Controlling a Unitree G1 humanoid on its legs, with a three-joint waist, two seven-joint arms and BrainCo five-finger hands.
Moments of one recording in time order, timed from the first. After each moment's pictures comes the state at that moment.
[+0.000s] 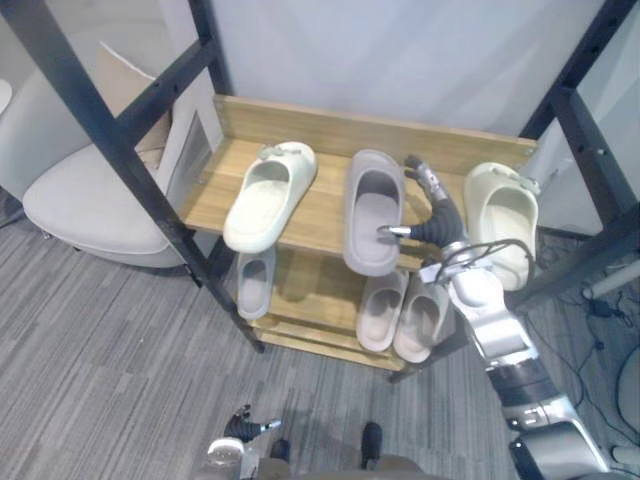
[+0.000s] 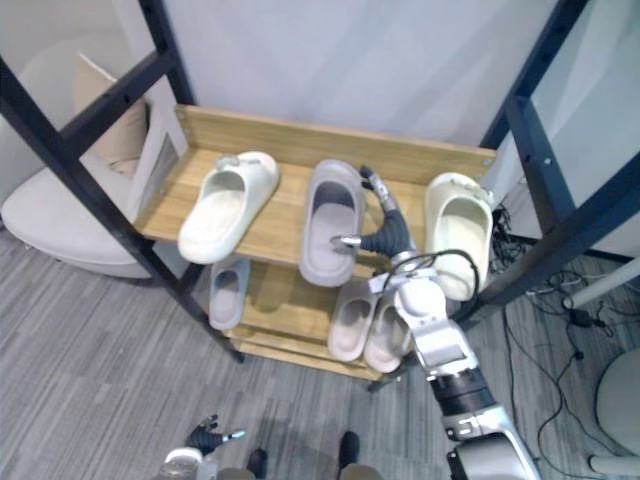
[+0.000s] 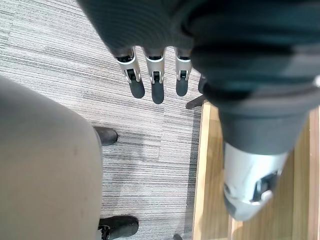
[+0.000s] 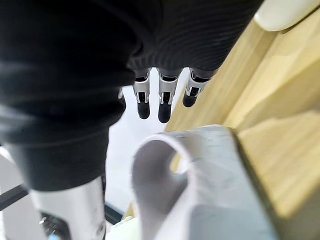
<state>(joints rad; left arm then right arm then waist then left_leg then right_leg) 0.01 0.10 -0.09 1.08 -0.04 -0.04 0.11 -0.38 -0.39 0.16 0.01 -0.08 -0.09 -0.10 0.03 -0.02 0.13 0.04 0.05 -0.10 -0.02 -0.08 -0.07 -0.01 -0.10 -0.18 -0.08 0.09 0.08</state>
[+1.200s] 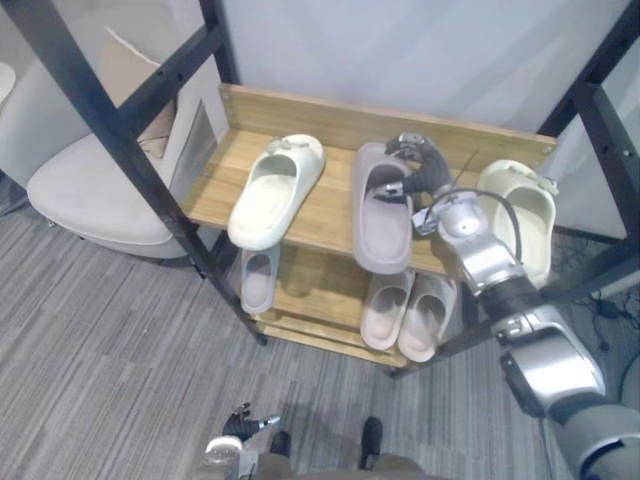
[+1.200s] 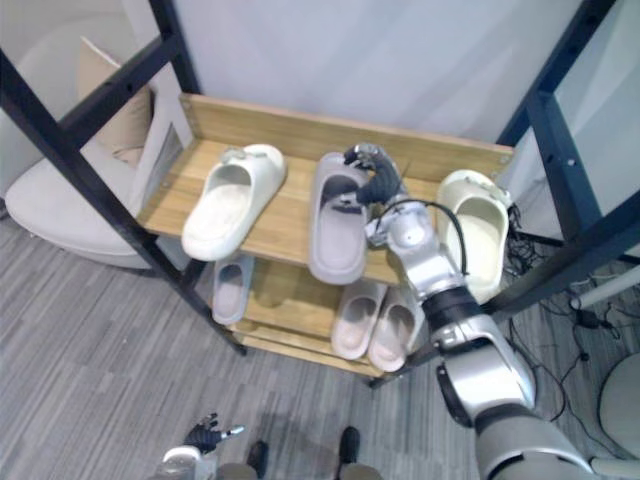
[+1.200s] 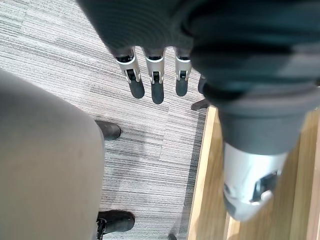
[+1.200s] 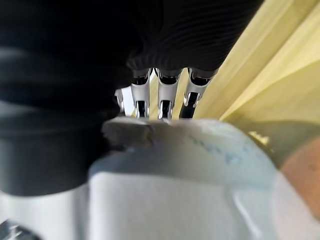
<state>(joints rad) 0.01 0.11 -0.09 1.07 -0.12 -0.05 0.08 -0.86 -0.44 0.28 0.57 -0.03 -0.04 -0.08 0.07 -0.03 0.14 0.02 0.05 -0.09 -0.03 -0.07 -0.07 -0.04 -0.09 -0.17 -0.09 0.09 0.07</state>
